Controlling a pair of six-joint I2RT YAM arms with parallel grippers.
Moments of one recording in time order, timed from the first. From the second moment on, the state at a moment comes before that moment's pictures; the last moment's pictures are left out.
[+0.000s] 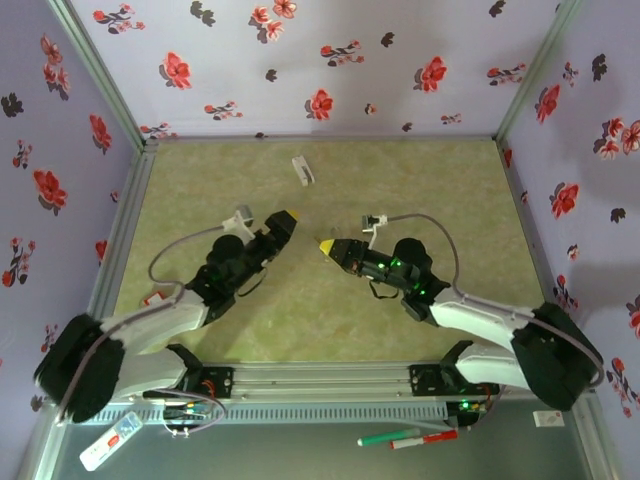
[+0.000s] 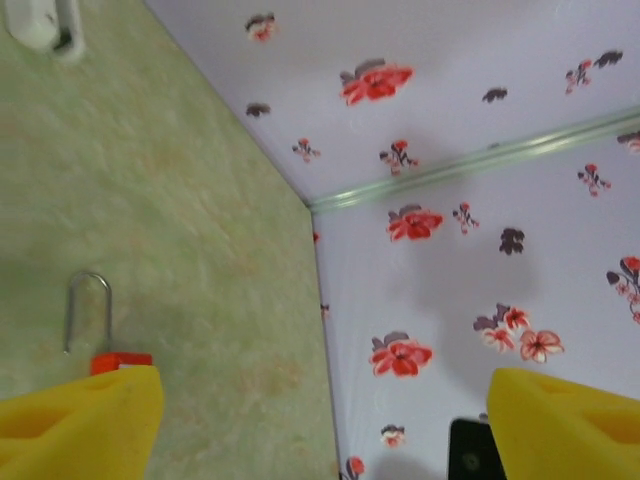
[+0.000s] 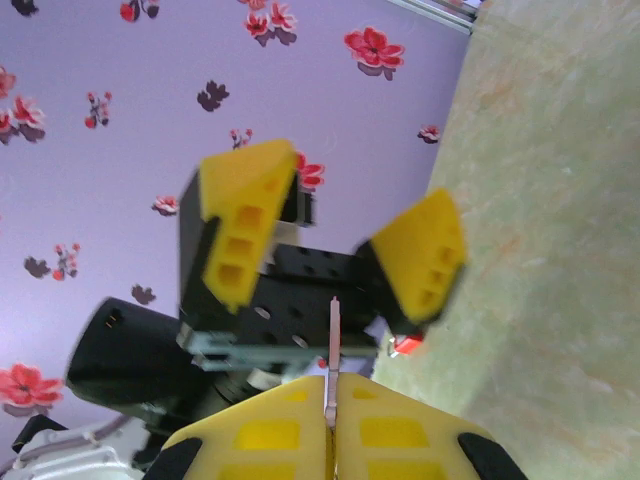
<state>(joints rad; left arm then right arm) -0.70 1.10 0.47 0.54 -0.04 -1.23 0.74 1.16 0.43 0.70 -0.44 1.17</state>
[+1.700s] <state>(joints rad) 0.26 1.28 0.68 -0.72 -0.41 -1.84 0.67 1.06 0.58 -0.10 -0.47 0.85</state>
